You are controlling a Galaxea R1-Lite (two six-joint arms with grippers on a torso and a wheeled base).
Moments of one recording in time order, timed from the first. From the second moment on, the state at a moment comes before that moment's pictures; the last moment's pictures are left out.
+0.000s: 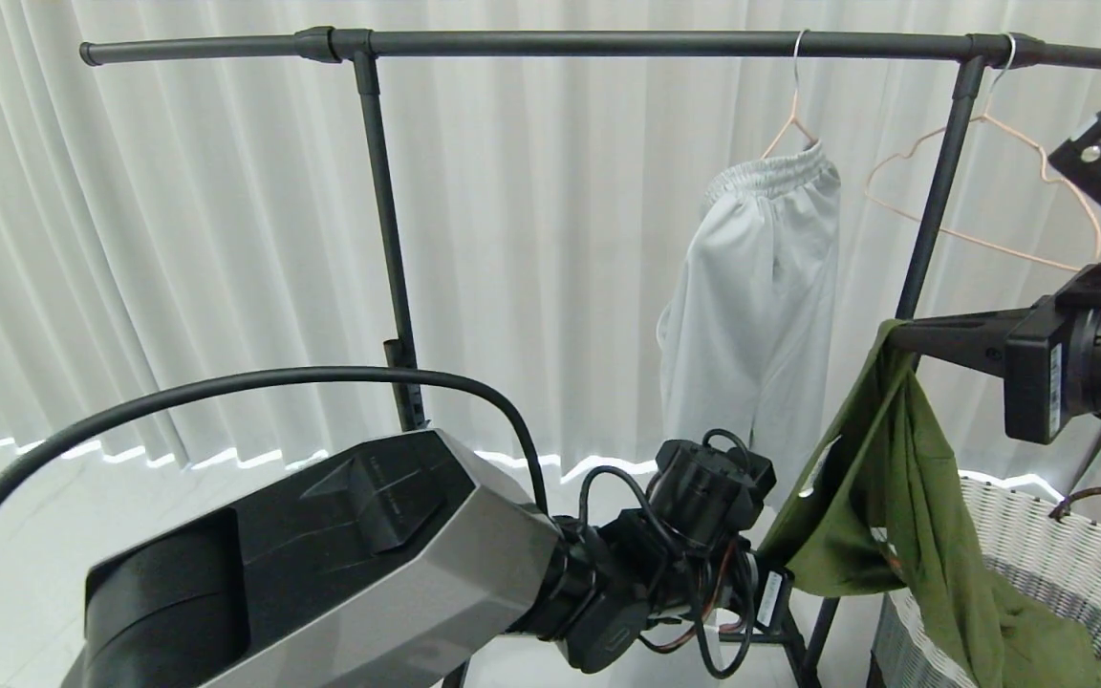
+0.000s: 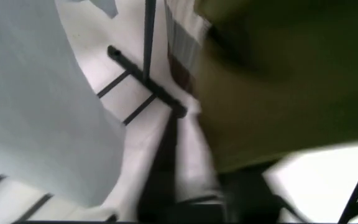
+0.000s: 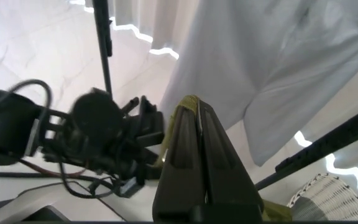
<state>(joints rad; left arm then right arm) -0.90 2.37 -1.36 -0.42 -0.19 -0.17 0.65 1.28 -1.10 0.14 -0.03 -0.06</state>
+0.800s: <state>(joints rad) -0.90 1.56 -0.88 -0.03 0.11 -0.21 0.66 1.27 -0.93 -0.05 -0.04 -0.19</state>
